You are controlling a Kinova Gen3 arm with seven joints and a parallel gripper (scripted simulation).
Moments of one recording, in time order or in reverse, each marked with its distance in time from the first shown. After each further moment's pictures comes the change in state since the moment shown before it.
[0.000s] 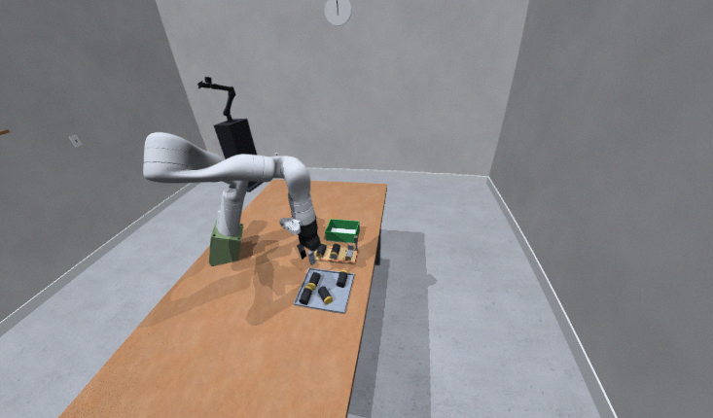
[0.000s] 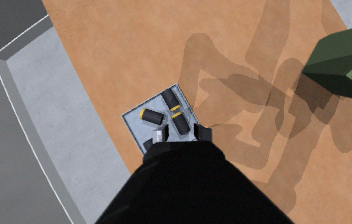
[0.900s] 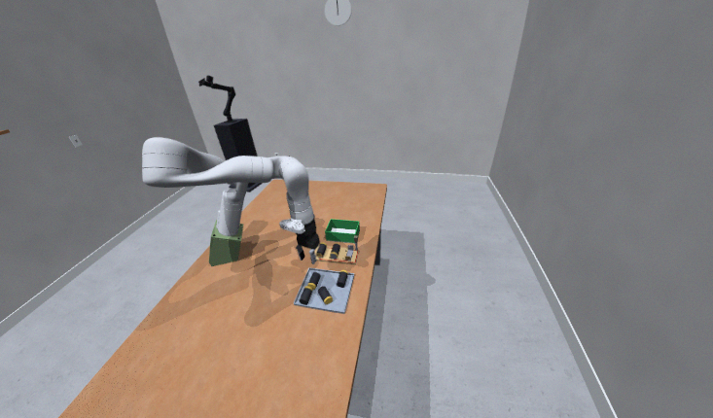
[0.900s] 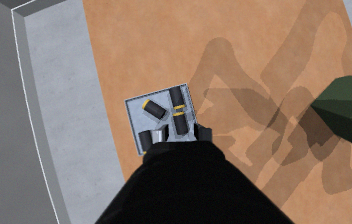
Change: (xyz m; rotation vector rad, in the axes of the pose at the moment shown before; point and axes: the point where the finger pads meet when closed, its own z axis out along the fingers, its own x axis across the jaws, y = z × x) arm 0.000 0.000 0.000 -0.001 0.001 -0.260
